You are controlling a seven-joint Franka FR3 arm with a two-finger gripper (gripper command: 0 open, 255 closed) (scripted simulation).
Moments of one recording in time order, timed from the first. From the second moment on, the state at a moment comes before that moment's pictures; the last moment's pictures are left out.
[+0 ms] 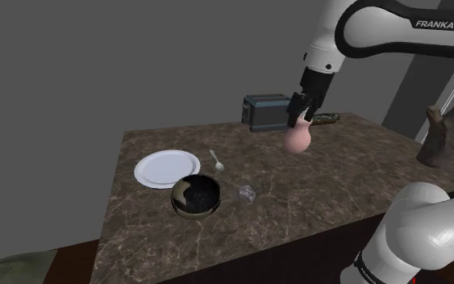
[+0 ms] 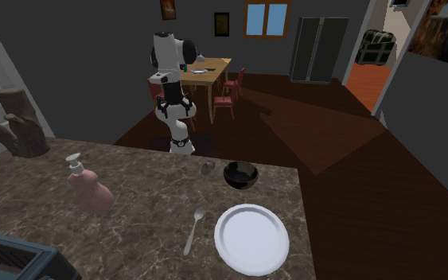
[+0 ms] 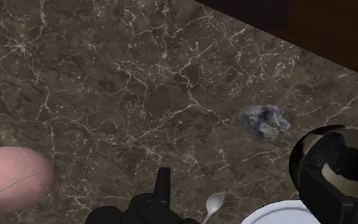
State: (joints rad) arm 0.01 -0.75 0.00 -2.29 0.02 1.66 0.08
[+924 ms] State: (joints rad) arm 0.01 -0.63 0.34 -2.51 -0.05 1.98 0.43
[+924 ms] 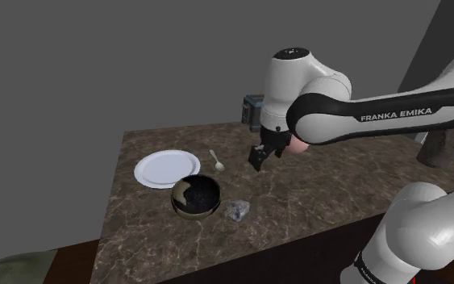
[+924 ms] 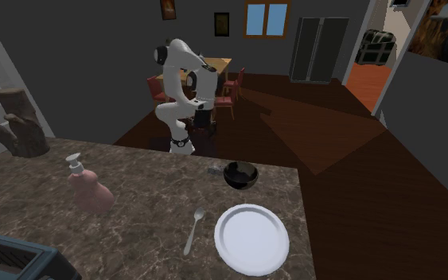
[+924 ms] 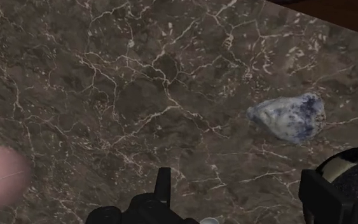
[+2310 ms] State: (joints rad) arm -0.14 -0.26 0.65 -2.54 -0.34 2.27 0.86
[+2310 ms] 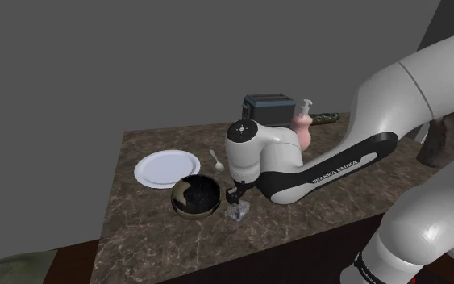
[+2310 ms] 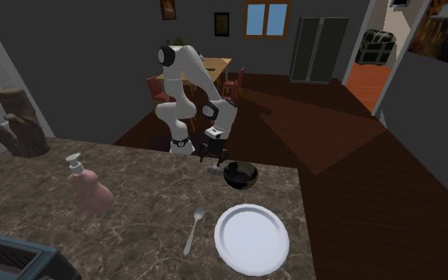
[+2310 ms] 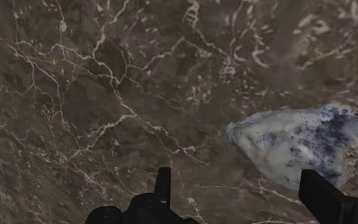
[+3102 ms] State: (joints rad) arm -0.14 -0.26 0.65 -2.54 -0.34 2.27 0.86
